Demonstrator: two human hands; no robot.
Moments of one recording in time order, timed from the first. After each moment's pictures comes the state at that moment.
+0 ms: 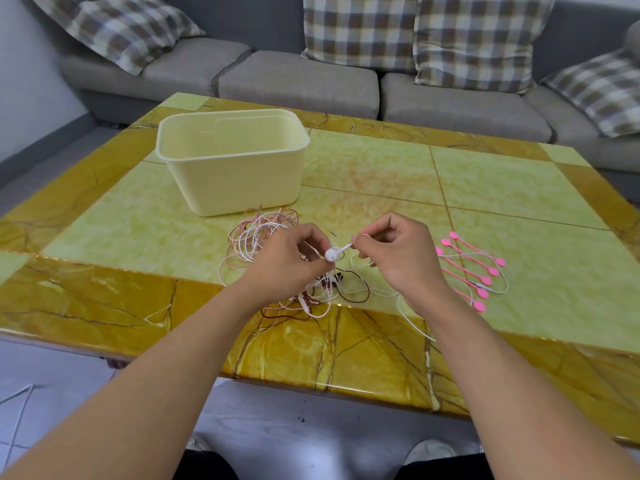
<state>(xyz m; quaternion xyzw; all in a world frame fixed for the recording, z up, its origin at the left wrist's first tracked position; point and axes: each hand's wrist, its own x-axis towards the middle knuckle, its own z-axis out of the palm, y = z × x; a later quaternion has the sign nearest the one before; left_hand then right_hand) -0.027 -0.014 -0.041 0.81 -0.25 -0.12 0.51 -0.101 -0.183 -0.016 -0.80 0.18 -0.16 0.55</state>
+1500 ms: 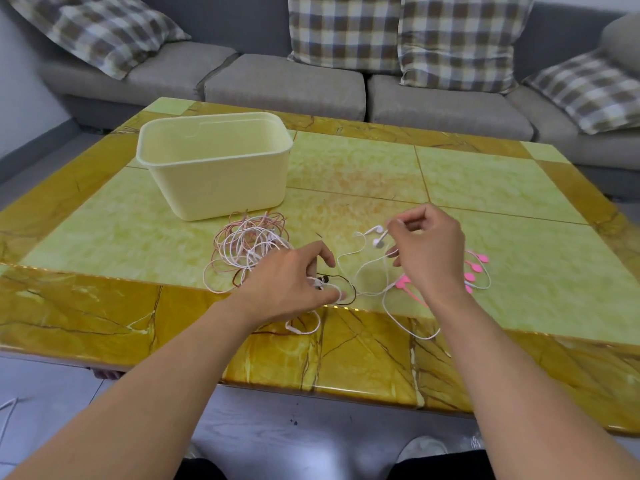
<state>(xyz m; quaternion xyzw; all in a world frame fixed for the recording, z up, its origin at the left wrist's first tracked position) -0.037 -0.026 -0.054 0.87 -0.37 -0.06 0.31 -0.114 -0.219 -0.011 -0.79 0.27 -0.29 0.48</state>
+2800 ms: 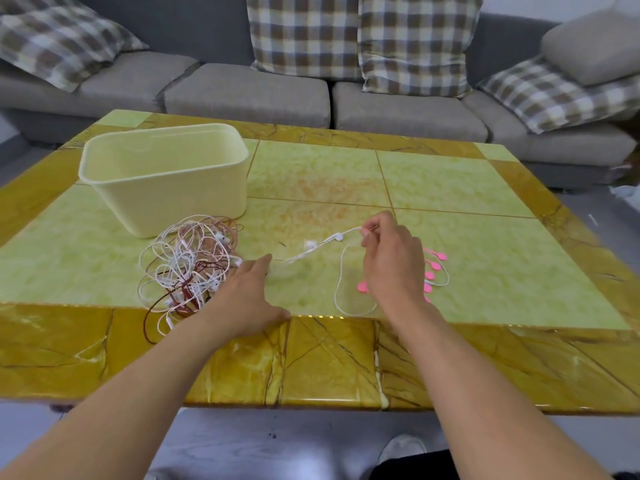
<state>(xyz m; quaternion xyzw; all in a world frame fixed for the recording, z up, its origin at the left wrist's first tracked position) -0.038 -0.036 -0.056 0.93 -0.24 -0.20 0.18 -0.117 -0.243 -0.042 -0.90 0.21 -0.32 0.20</state>
